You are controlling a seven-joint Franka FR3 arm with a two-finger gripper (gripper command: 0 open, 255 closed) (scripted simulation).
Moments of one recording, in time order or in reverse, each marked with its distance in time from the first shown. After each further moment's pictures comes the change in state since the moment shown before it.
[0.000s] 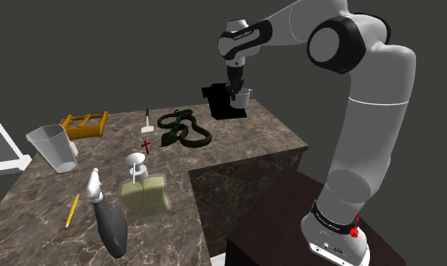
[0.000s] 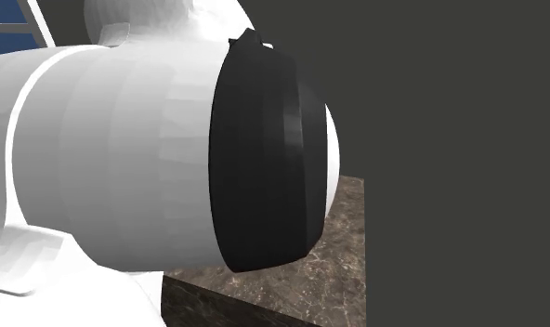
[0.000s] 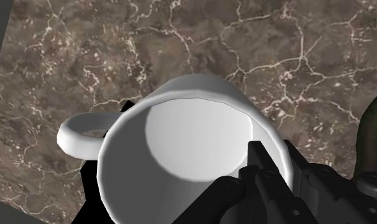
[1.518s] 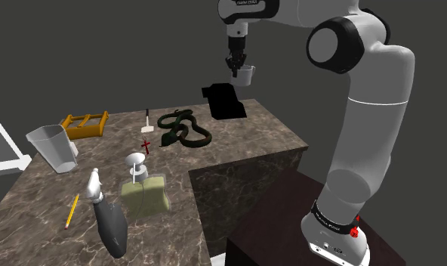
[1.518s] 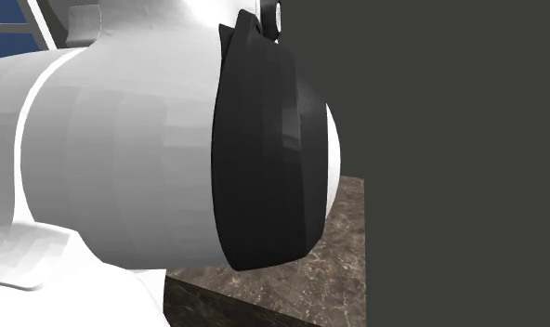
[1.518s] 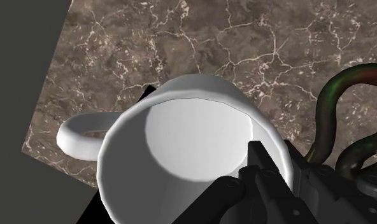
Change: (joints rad) arm -0.006 0.007 -0.004 0.319 0.003 -0.313 -0.012
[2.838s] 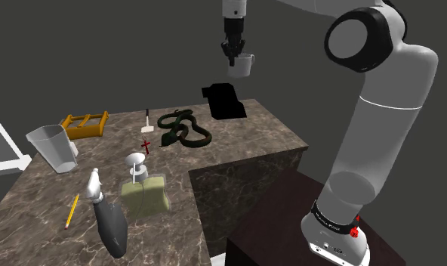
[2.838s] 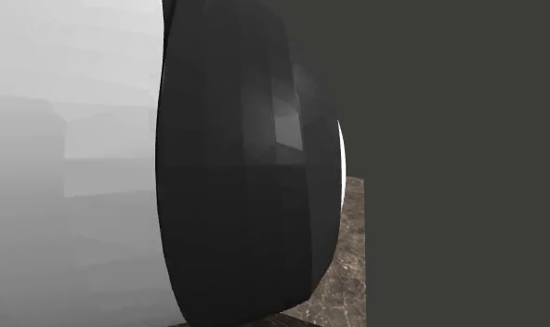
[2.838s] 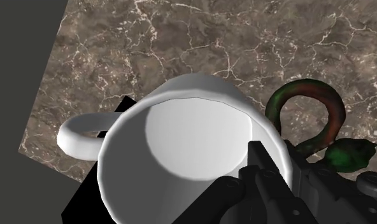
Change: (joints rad) arm 0.079 -0.122 0.043 0.023 -0.028 -0.148 0.113
